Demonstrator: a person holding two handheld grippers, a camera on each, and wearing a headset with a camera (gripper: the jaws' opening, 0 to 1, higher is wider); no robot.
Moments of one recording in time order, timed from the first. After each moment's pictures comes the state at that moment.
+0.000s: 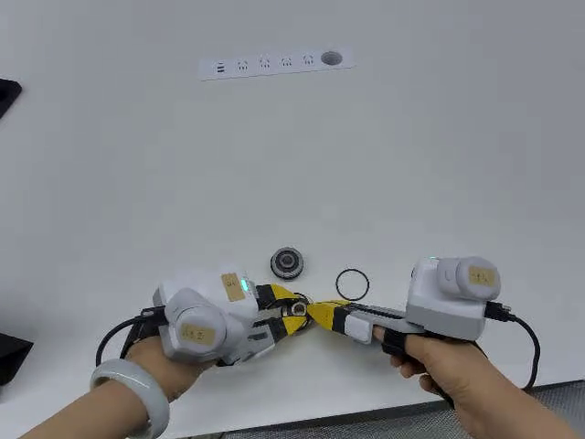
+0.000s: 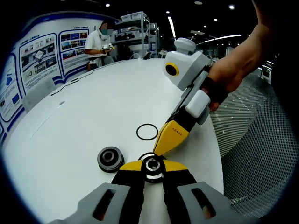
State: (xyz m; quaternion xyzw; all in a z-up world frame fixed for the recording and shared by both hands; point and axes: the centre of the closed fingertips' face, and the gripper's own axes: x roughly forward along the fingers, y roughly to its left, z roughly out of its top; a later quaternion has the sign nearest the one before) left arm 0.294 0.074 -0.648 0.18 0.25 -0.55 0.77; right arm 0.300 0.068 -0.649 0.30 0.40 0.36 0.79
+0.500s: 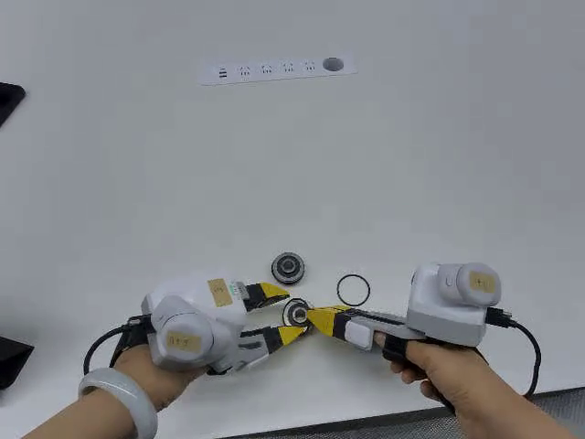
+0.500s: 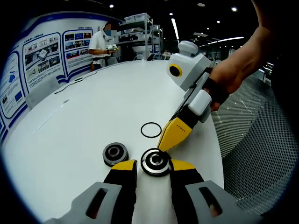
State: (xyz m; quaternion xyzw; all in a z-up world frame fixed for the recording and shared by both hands) left arm 0.297 0.086 -0.648 0.18 0.25 -0.54 0.78; right arm 0.299 0.070 -0.648 0.30 0.40 0.36 0.79
